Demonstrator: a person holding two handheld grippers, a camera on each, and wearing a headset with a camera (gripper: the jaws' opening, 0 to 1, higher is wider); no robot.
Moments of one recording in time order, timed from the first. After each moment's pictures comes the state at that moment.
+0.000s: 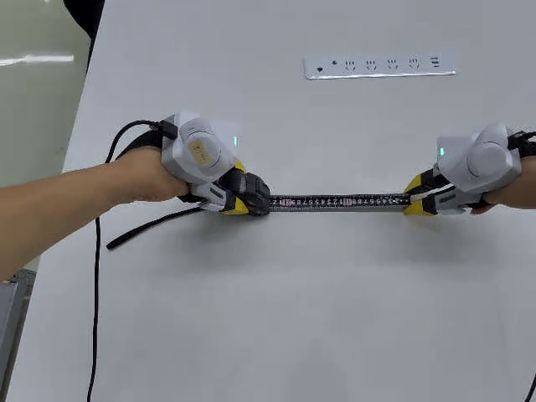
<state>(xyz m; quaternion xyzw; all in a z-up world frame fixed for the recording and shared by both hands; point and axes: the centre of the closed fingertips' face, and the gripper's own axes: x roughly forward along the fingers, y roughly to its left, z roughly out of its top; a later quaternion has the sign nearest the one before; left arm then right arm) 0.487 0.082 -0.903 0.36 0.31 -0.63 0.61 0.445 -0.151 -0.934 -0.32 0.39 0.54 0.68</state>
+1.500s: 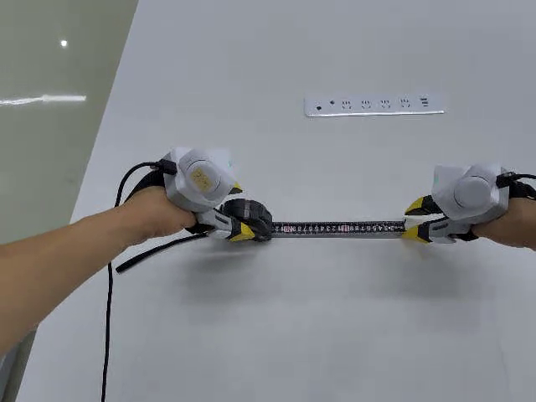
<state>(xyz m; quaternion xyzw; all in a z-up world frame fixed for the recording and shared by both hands) 0.494 0.089 -0.887 0.31 0.33 -0.56 0.70 0.453 -0.160 -0.919 -0.30 0.40 0.44 0.75</state>
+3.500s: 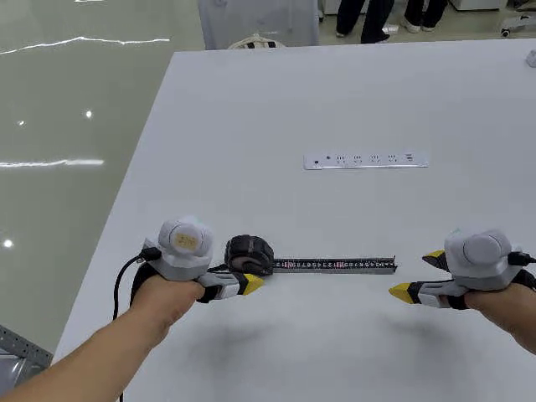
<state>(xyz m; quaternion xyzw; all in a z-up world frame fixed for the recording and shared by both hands) 0.453 0.125 -0.858 0.11 0.35 -0.36 0.86 0.405 -0.163 -0.884 -0.12 0.38 0.28 0.87</state>
